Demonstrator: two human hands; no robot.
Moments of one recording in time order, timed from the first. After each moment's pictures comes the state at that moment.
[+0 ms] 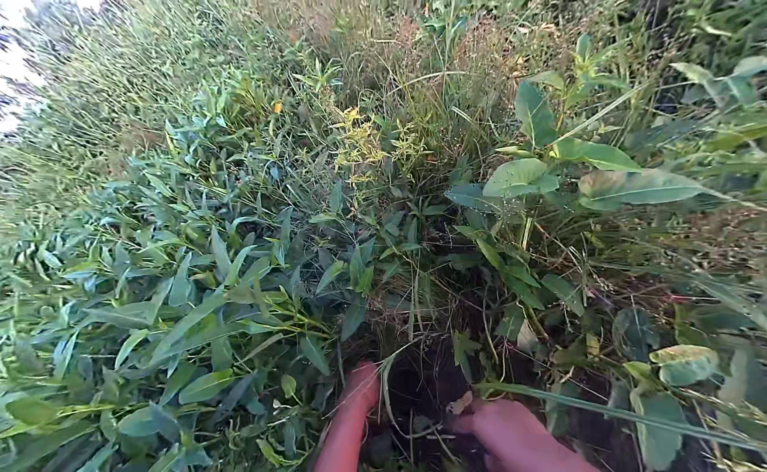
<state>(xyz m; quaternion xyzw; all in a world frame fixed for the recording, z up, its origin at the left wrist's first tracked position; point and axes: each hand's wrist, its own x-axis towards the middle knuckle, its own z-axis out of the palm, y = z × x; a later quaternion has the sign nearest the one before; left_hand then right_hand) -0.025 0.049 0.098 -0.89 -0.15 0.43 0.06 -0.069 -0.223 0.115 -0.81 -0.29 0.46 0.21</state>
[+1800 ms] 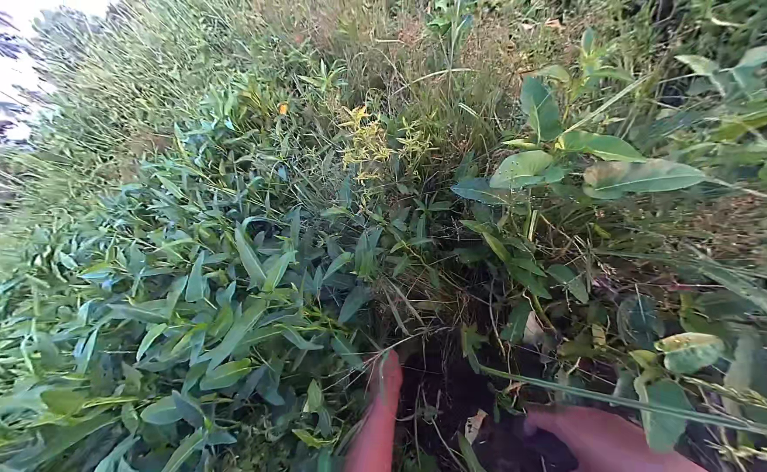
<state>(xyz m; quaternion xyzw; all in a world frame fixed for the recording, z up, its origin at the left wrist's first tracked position) -0.028 0.023 0.067 -0.92 -0.21 0.33 0.08 -0.084 -0.306 0.137 -0.80 -0.21 0.50 0.24</state>
